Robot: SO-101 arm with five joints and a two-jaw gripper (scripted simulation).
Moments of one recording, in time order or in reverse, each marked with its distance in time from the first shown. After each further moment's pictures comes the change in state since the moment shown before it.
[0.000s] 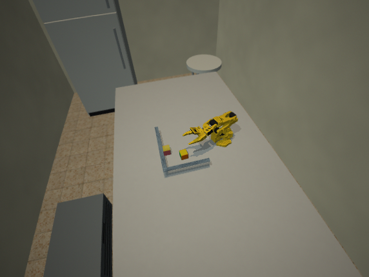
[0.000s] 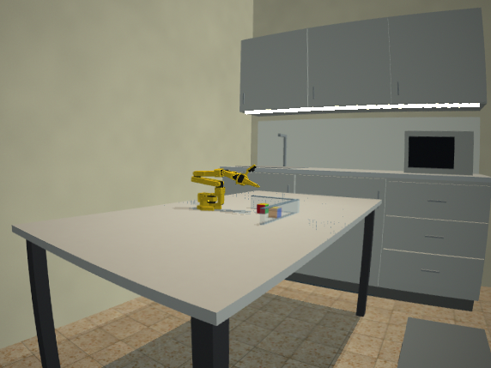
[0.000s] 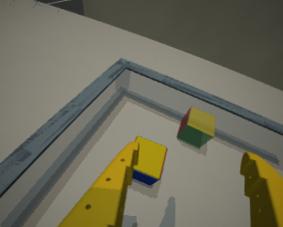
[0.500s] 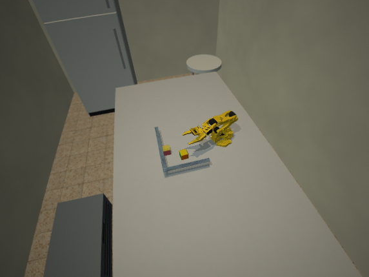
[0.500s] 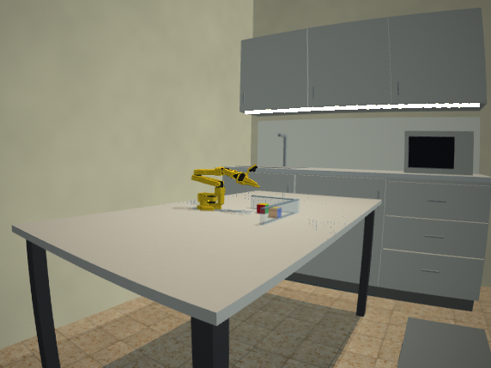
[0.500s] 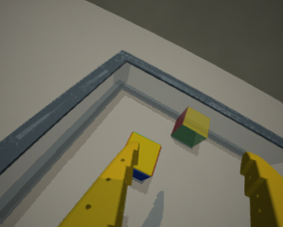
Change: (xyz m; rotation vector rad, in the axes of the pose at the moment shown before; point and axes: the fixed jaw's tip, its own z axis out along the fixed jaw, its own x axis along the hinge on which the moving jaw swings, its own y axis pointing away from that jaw) arm 0.000 -0.001 0.000 -0.006 0.042 -0.100
